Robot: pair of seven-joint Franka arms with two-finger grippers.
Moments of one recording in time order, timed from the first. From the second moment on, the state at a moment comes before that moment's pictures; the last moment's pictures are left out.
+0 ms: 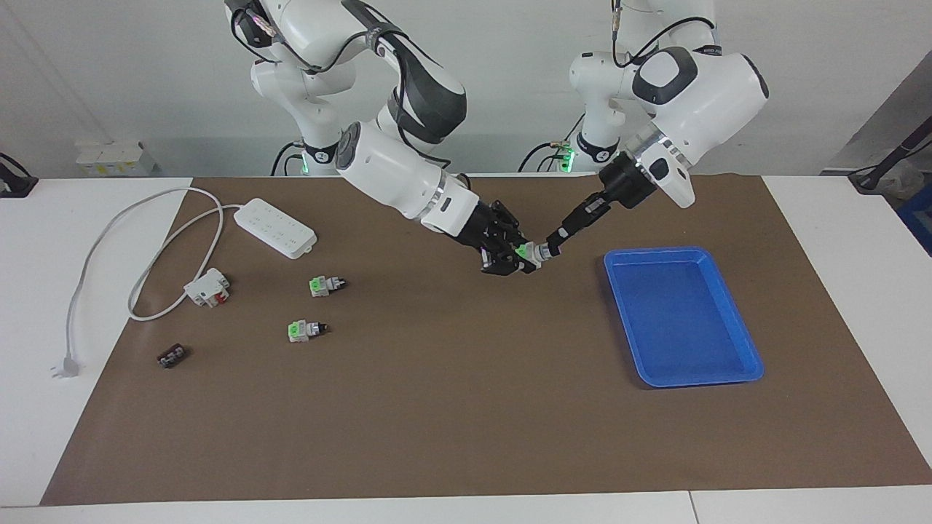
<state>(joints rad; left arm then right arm) -0.26 0.01 -0.06 -1.85 -0.79 2.17 -0.75 0.20 0.38 0.38 -1.58 0.80 2.38 -1.40</state>
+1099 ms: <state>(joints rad) -0.28 0.00 -0.06 -1.84 -0.75 2.21 -0.83 0.21 0.38 0.38 -1.58 0.80 2.38 -1.40</state>
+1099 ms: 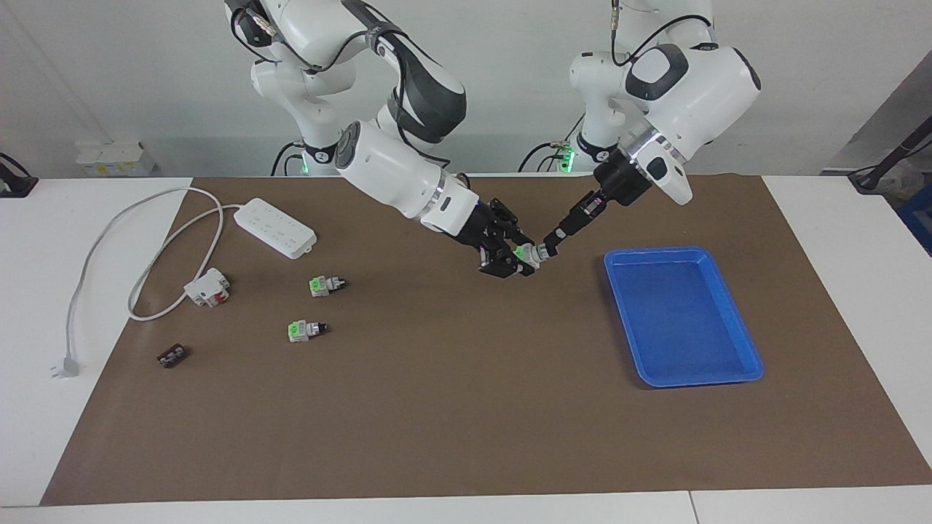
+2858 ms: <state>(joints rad) 0.14 -0.05 -0.03 -2.18 -0.10 2.22 0.00 0.00 0.16 0.36 -1.58 0.16 2.00 -0.93</state>
